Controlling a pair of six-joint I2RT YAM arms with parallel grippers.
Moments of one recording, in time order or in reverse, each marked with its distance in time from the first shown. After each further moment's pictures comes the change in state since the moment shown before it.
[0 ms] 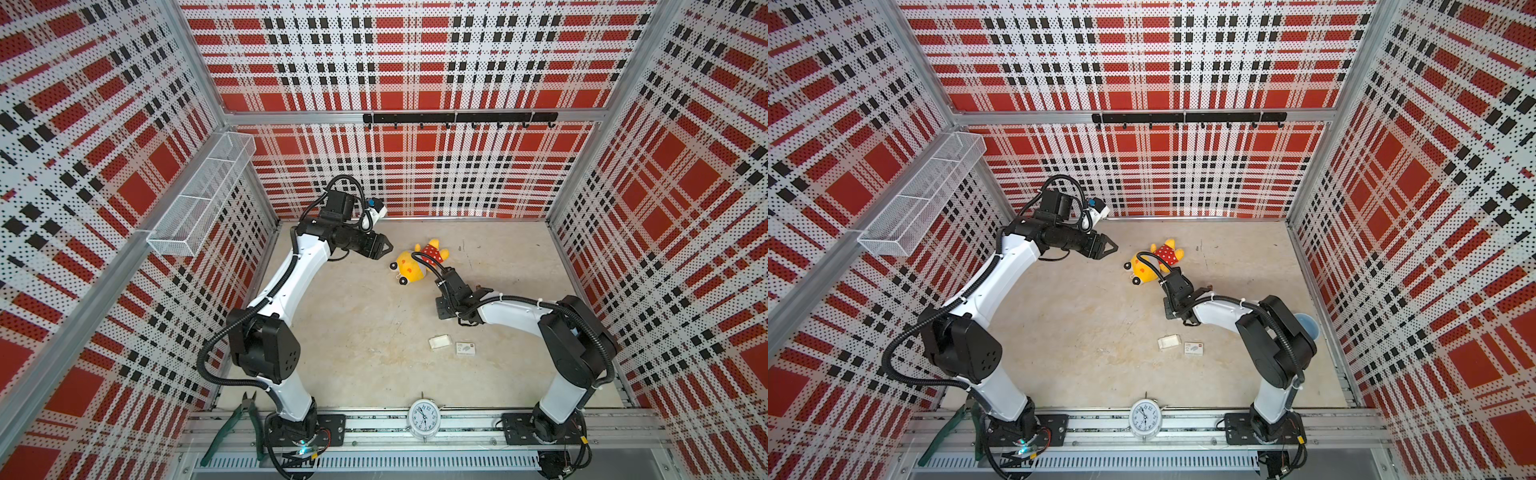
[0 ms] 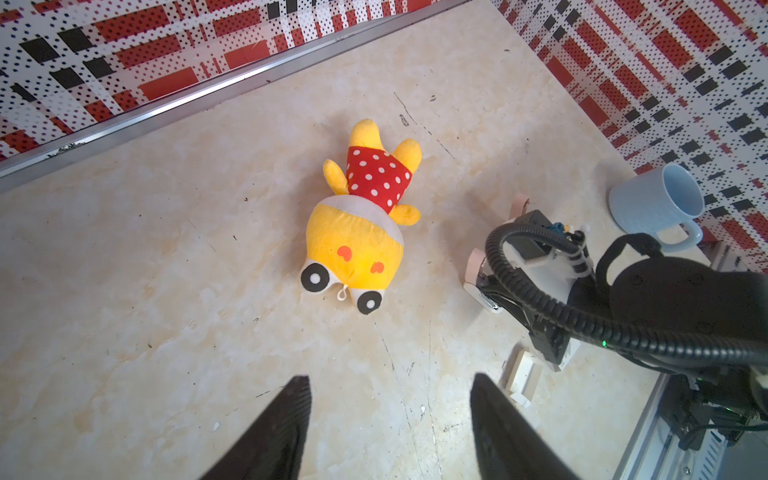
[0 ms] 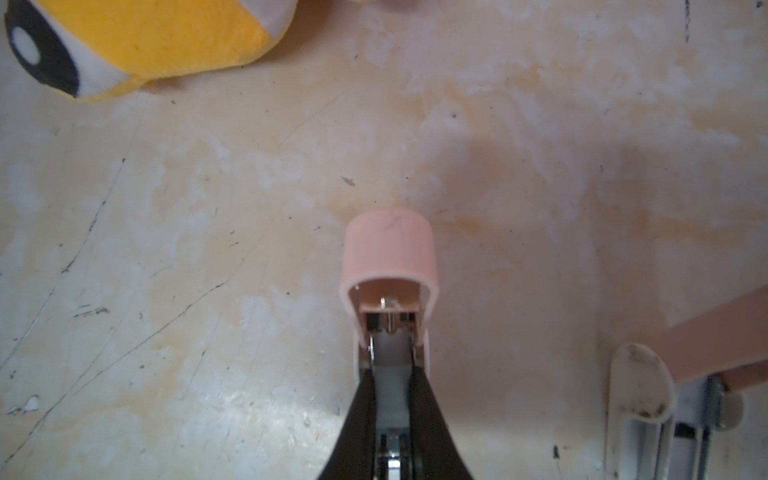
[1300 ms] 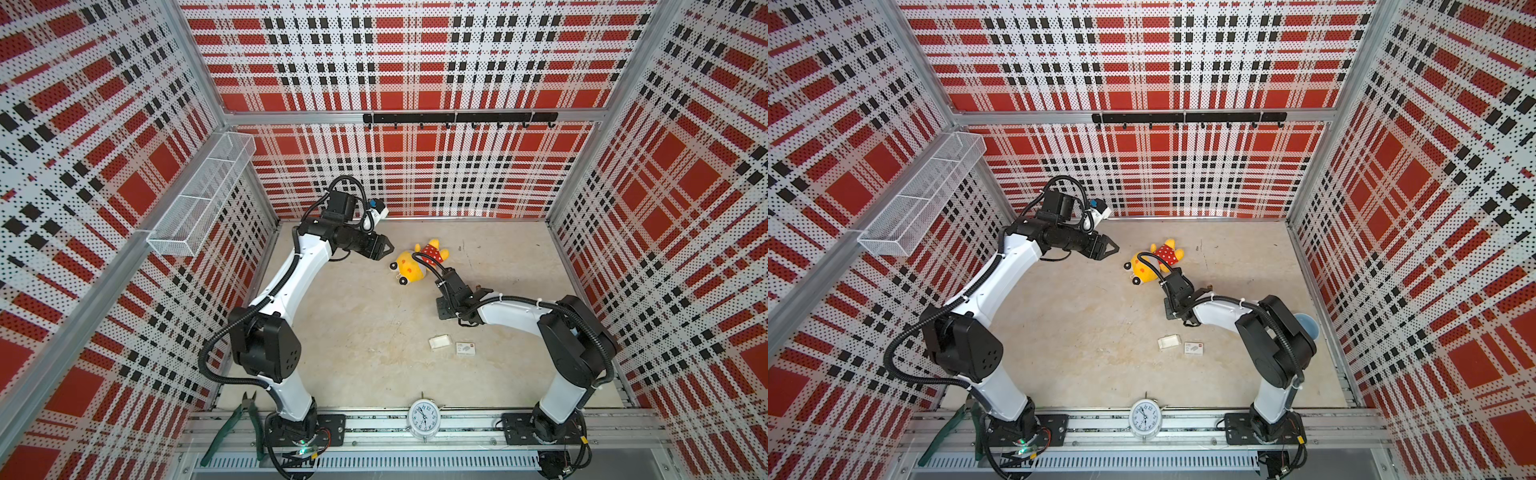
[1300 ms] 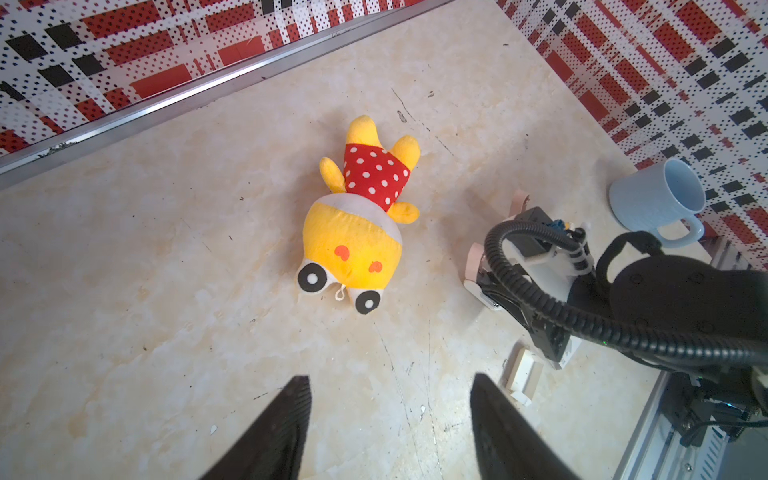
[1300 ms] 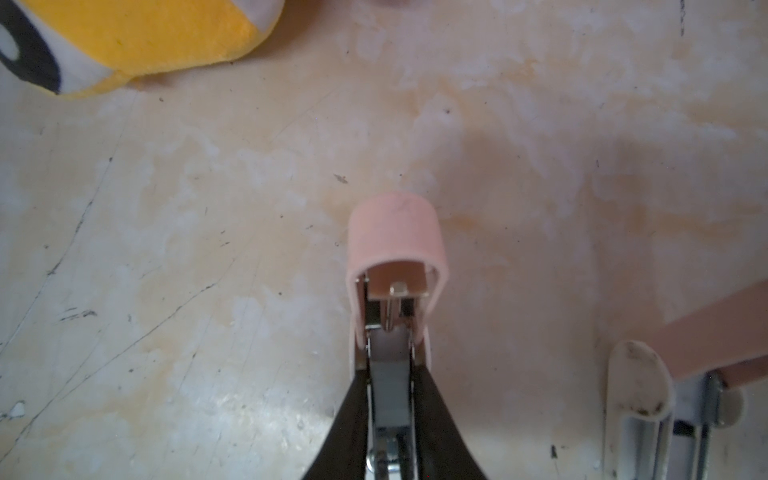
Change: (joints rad) left arm -0.007 0.008 0.000 0.000 0.000 0.006; right arm 0.000 0.000 -0.006 0.004 0.001 0.004
